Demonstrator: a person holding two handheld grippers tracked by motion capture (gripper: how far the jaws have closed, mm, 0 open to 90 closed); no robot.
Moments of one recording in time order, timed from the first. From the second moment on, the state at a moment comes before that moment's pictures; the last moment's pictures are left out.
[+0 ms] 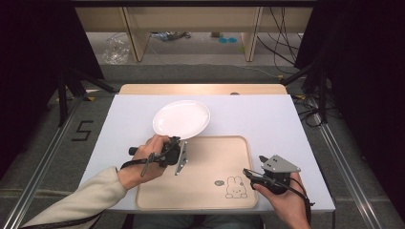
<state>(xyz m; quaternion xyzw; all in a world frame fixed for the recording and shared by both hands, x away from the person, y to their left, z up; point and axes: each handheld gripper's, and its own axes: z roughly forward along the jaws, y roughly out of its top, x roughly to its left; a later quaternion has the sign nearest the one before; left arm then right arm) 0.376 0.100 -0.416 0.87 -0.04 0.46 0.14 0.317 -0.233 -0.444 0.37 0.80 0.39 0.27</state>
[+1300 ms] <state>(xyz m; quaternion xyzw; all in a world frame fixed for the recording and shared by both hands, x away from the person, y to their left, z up) 0.299 0.111 -0.426 0.88 -0.09 0.44 0.16 0.316 -0.233 -0.443 0.37 0.80 0.39 0.28</state>
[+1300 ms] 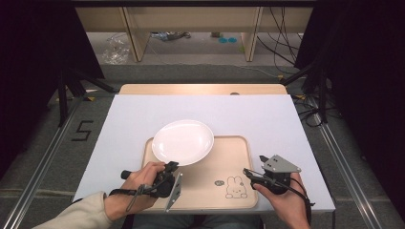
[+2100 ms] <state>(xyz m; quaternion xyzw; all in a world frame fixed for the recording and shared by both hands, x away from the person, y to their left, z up) 0.273 0.105 -0.440 0.89 -0.13 0.41 0.18 0.316 -0.233 -0.443 0.37 0.80 0.39 0.28</state>
